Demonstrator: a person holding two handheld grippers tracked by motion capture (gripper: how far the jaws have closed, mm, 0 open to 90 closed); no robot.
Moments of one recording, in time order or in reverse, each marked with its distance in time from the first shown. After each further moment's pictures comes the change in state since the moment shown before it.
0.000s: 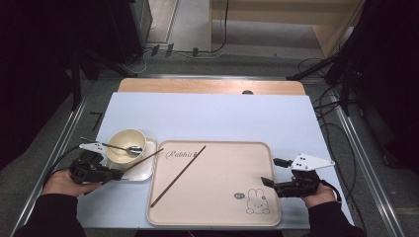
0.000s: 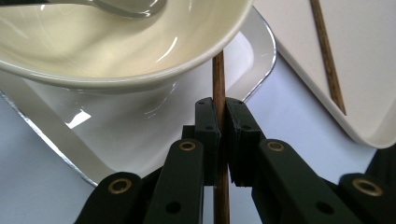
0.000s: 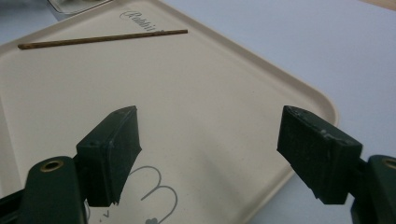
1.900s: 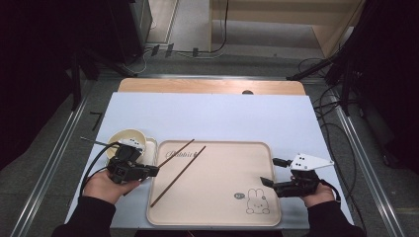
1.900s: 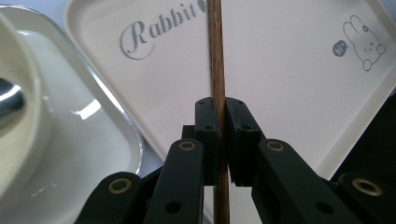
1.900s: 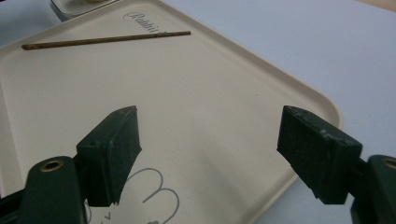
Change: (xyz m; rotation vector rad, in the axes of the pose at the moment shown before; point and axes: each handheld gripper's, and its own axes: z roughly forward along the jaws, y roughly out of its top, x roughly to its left) left arm -0.096 0.070 0.030 -0.056 0.024 -0.091; right arm 0.000 0.001 0.001 -0.004 0.009 -0.006
